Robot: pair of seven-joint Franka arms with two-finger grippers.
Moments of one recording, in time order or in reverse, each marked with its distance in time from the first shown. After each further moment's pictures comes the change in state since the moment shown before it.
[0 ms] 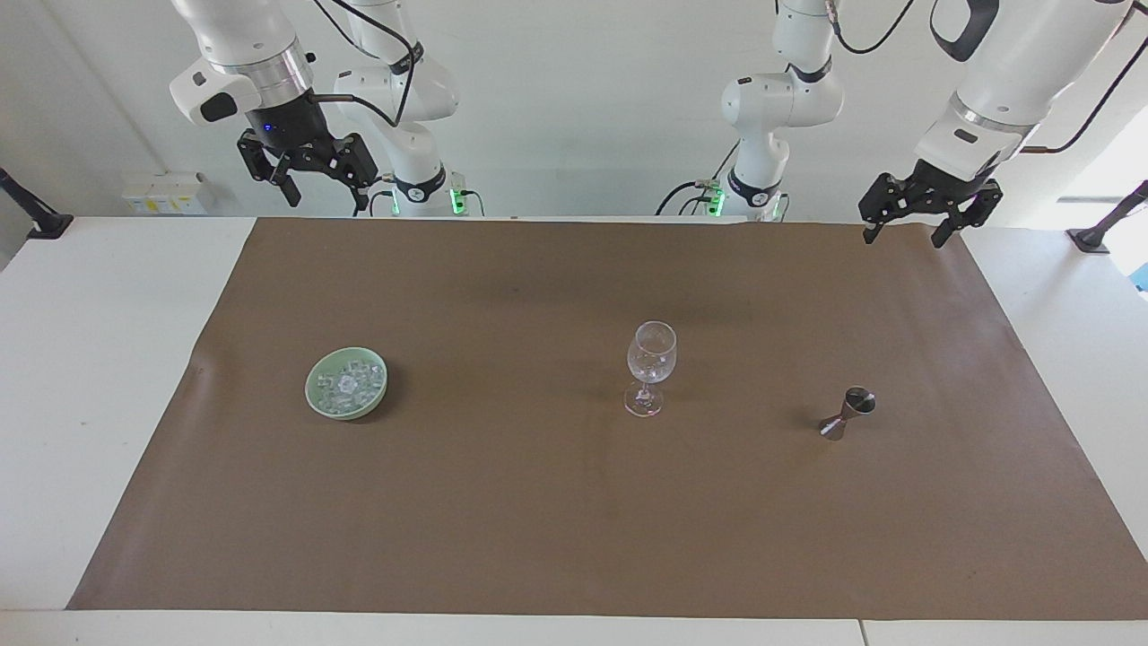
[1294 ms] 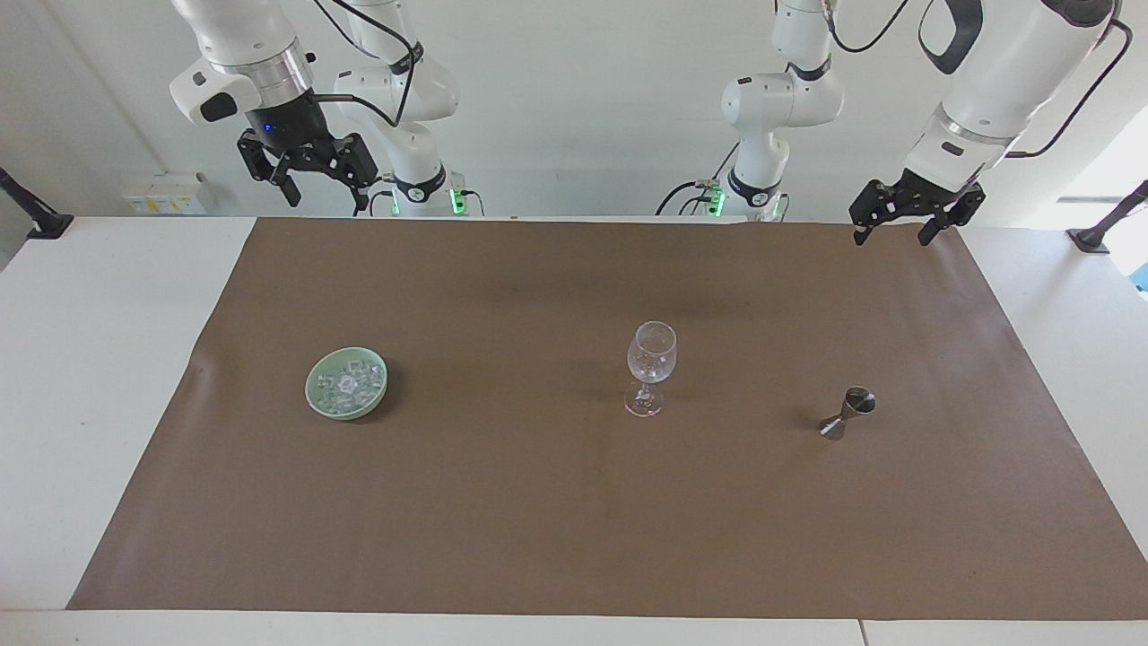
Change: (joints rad) left arm 0.001 -0.054 0.005 -0.116 -0.001 0.017 -0.066; right arm 0.000 0.000 0.000 0.000 0.000 0.000 0.000
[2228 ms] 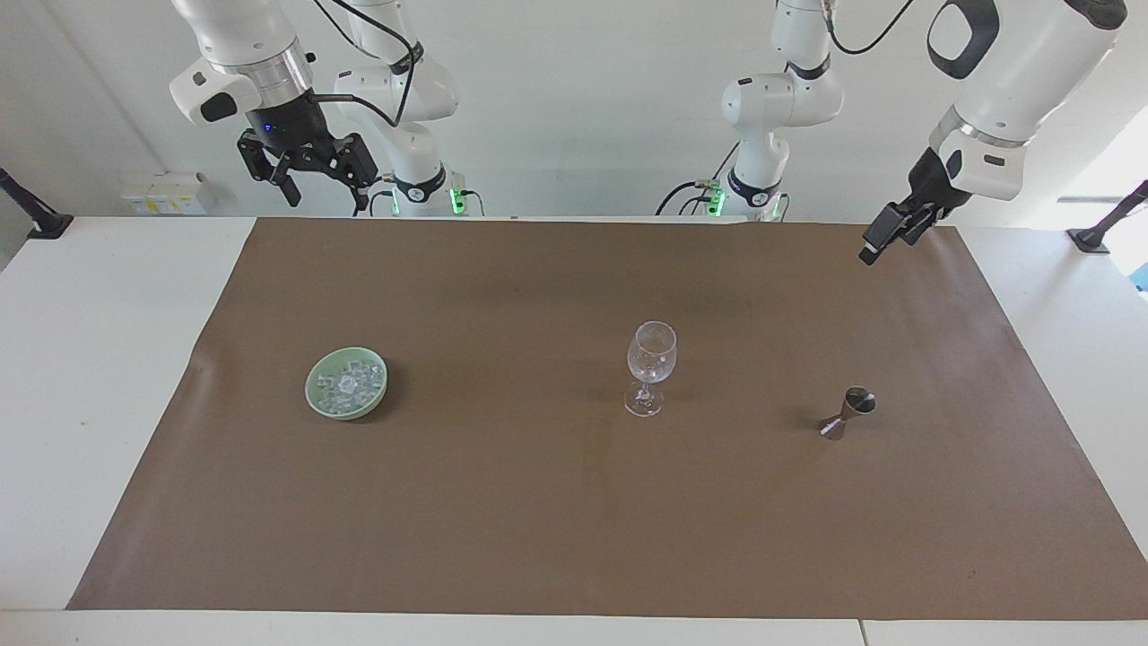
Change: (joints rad) left arm 0.054 -0.020 0.016 -0.061 -0.136 0.112 -0.540; right arm 0.000 0.000 0.000 0.000 0.000 0.000 0.000
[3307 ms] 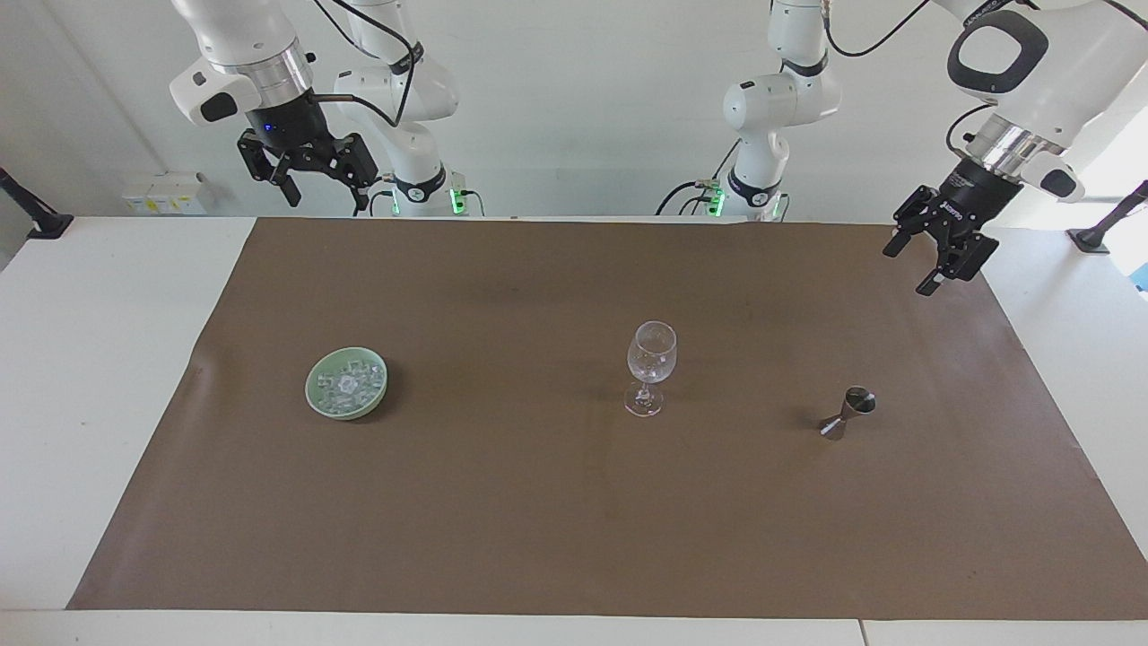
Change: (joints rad) left arm 0.117 -0.060 0.005 -0.186 -0.308 0.302 -0.810; right arm 0.000 0.000 0.000 0.000 0.000 0.000 0.000
